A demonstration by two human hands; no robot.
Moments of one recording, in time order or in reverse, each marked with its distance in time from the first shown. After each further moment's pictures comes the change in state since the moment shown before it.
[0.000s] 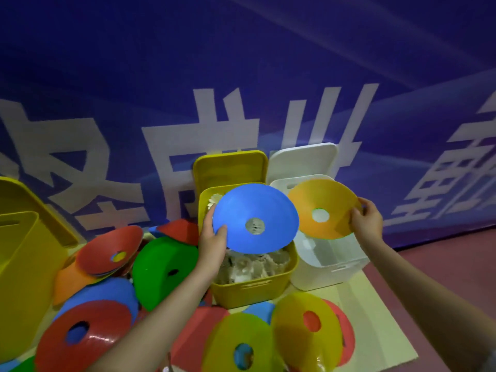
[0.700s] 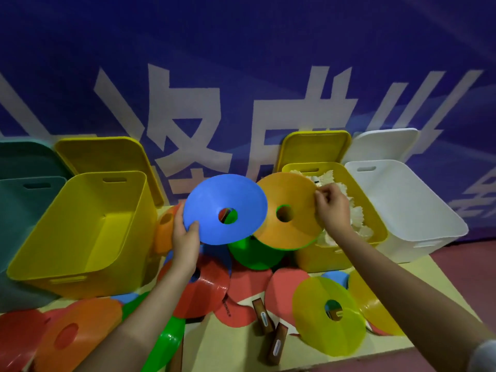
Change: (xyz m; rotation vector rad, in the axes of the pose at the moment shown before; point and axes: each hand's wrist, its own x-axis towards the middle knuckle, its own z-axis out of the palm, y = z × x) left_hand -0.023 -0.023 -0.295 -0.019 0.289 -0.048; right_hand -0.232 -0.116 0.181 -0.113 -0.235 -0.371
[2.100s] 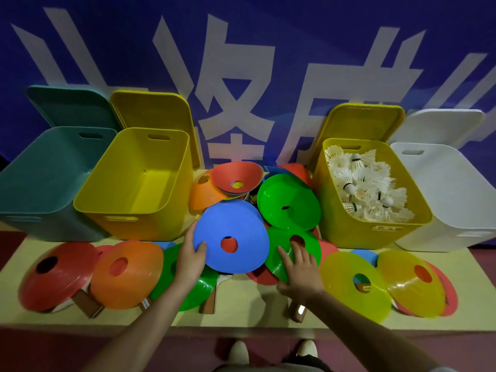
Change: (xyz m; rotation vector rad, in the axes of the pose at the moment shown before) left_hand -0.068 -0.084 -0.123 0.253 -0.112 -0.096; right_hand -0.219 0.032 0.094 -0.886 -0.853 -0.338
